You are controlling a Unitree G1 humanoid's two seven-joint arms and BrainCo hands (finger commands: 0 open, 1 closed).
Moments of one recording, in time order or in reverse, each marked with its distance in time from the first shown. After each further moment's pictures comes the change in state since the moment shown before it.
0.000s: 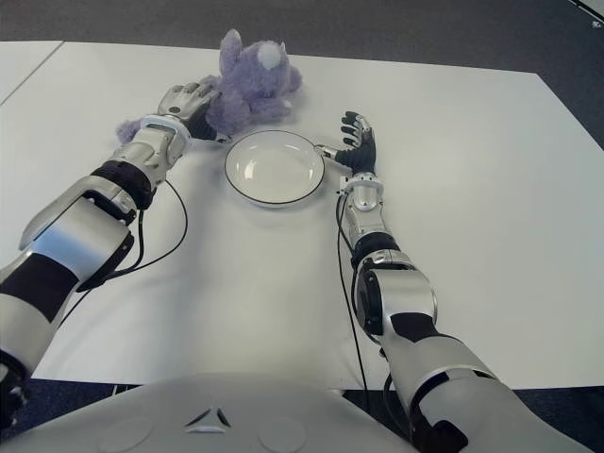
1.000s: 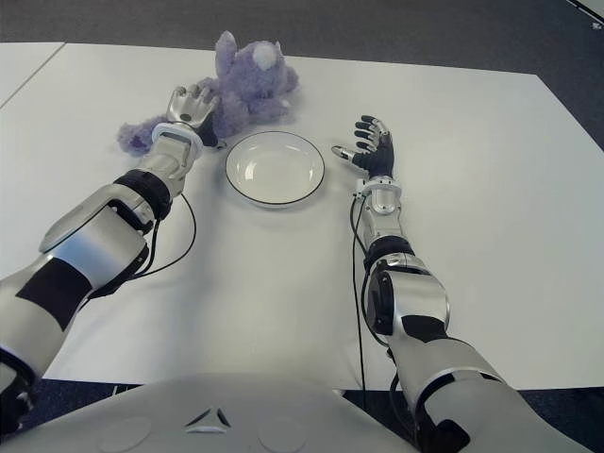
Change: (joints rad) left arm 0.026 -0.080 -0.093 -0.006 0.063 0.222 0.030; right arm 0.022 -0.059 -0.072 0.000 0.017 -0.013 0.079
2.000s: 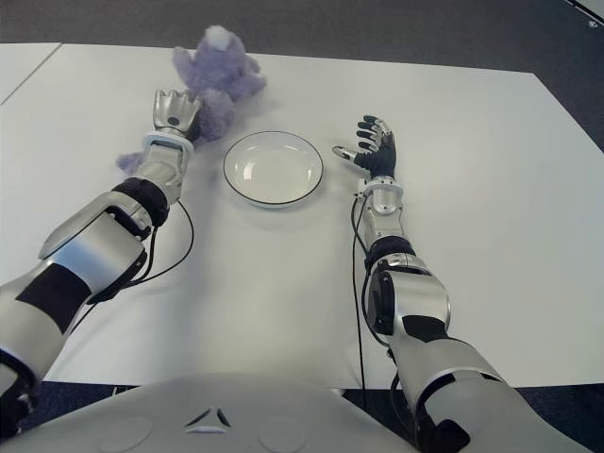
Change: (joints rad) left arm 0.034 0.029 0.056 0.001 -0.007 0.086 0.145; right arm 0.001 0.006 -0.004 0.000 -0.001 0.000 -0.012
